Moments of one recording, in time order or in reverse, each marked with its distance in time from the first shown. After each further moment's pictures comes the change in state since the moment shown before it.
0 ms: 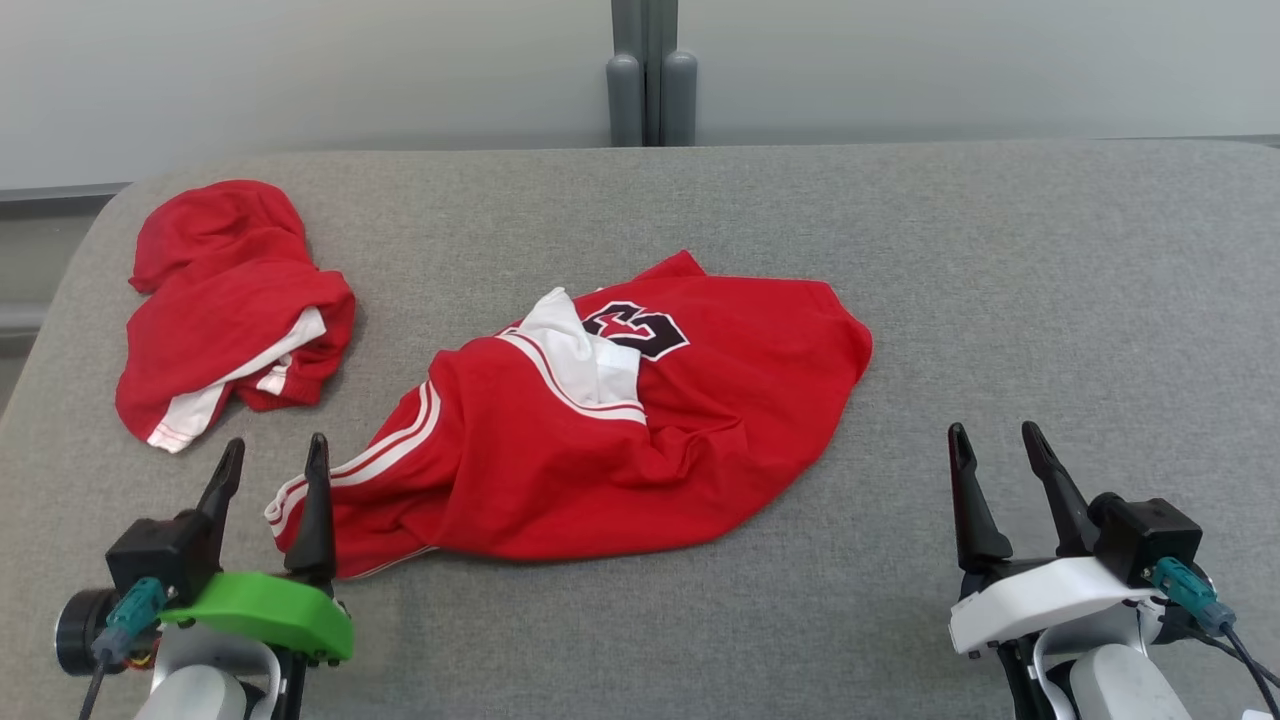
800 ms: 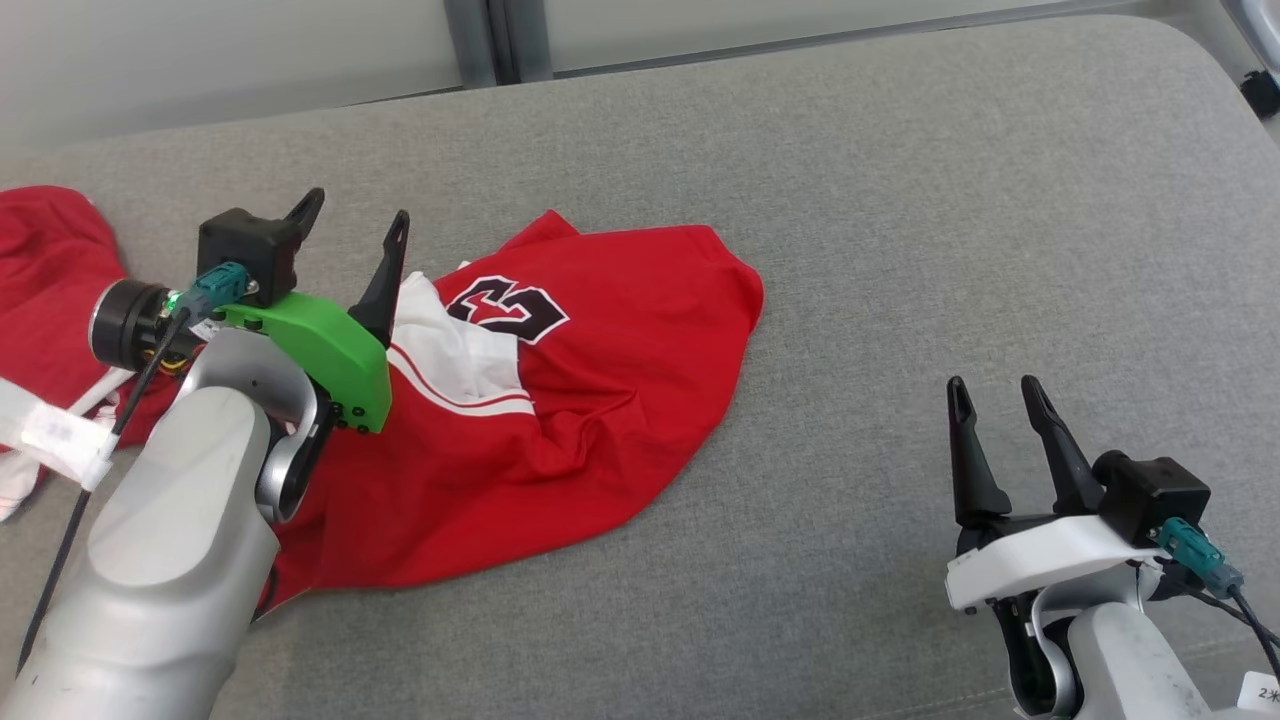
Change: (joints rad) left arm -0.545 -0.043 -0.160 0.257 0.116 -0.161 0.220; right arm -0.063 0.000 0.003 -0.003 0.023 0.000 0.000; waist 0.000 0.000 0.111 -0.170
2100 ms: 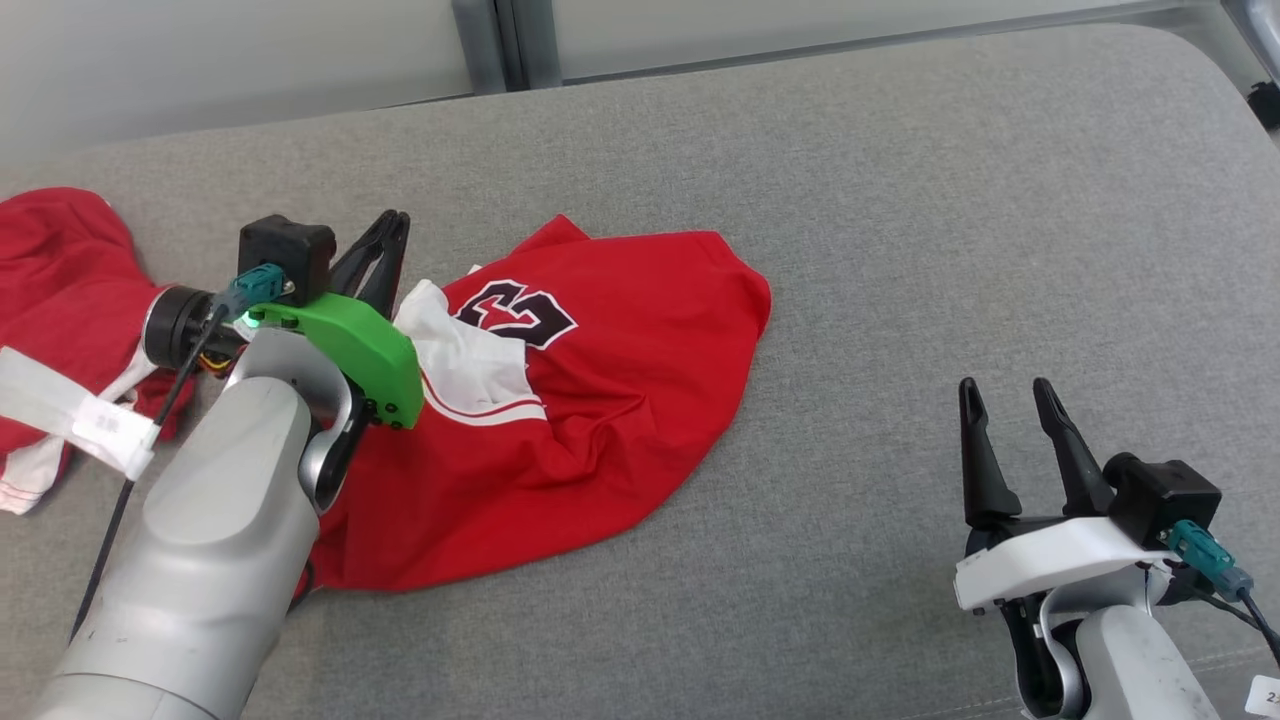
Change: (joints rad) left arm -0.105 -0.094 -0.076 0.296 -0.059 -0.071 -0.125; right arm 0.001 0.000 -0.019 0.004 0.005 0.000 0.000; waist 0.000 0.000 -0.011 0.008
